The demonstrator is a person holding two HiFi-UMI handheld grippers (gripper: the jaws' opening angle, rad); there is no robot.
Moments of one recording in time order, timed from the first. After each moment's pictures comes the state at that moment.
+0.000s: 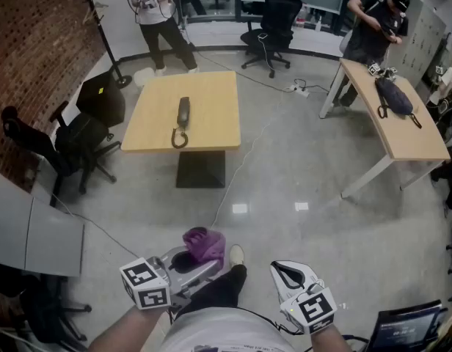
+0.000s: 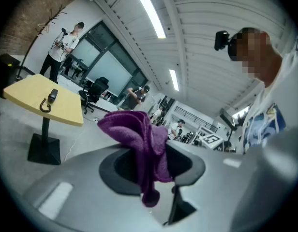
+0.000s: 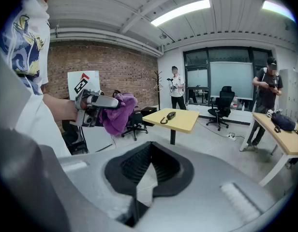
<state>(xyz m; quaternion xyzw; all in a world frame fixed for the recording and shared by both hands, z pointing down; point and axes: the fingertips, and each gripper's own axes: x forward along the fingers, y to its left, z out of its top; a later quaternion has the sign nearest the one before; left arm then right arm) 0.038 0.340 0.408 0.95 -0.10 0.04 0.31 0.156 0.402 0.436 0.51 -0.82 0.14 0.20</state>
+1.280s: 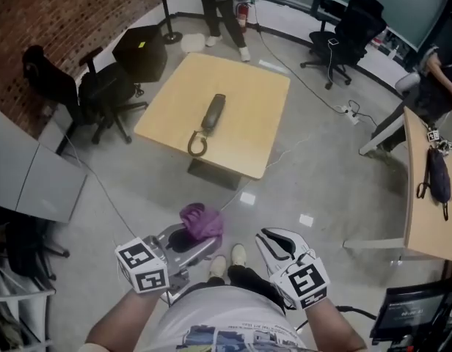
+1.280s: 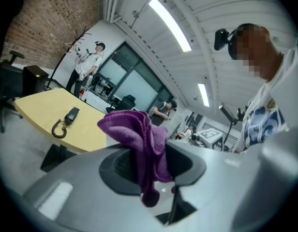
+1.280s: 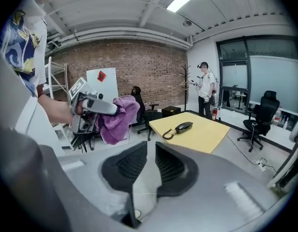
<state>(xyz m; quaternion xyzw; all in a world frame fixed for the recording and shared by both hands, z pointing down) 0.080 0.157 0.395 0.91 -0.28 -0.02 0.32 0.181 0.155 0.414 0.33 -0.91 0.10 0.23</state>
